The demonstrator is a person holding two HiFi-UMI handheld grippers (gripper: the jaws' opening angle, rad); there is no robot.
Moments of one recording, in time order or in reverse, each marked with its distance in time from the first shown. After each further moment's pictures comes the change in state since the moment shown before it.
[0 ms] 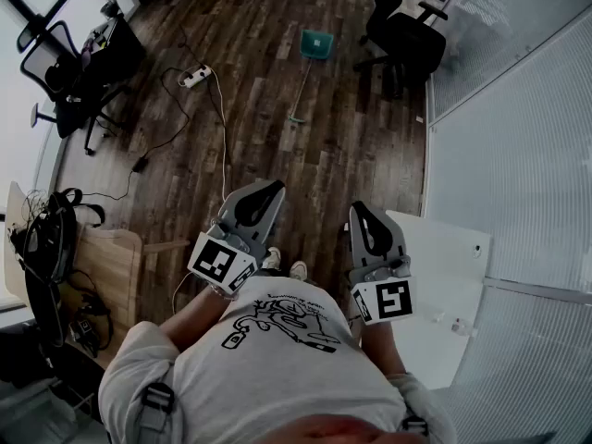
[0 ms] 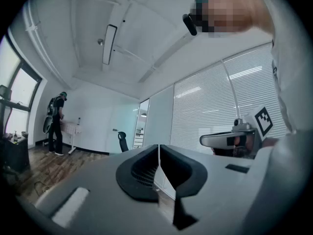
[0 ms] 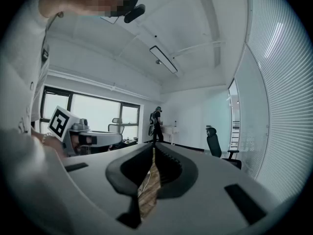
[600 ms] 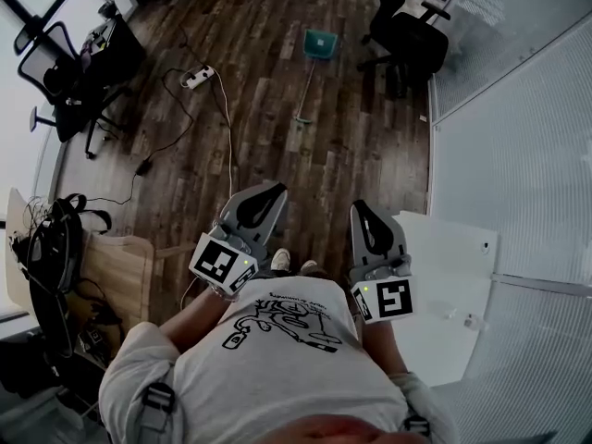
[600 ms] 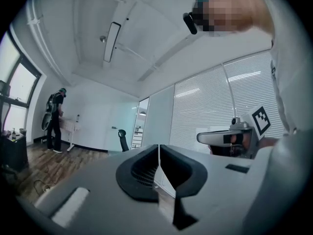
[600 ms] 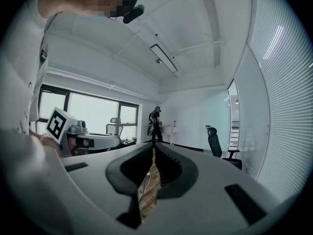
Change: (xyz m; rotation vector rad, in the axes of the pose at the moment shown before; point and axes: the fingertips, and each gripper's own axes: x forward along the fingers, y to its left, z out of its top) left arm -0.039 0.054 -0.004 -0.021 0.019 -0.032; right arm 0.044 0.053 0.005 0.002 0.003 -0.027
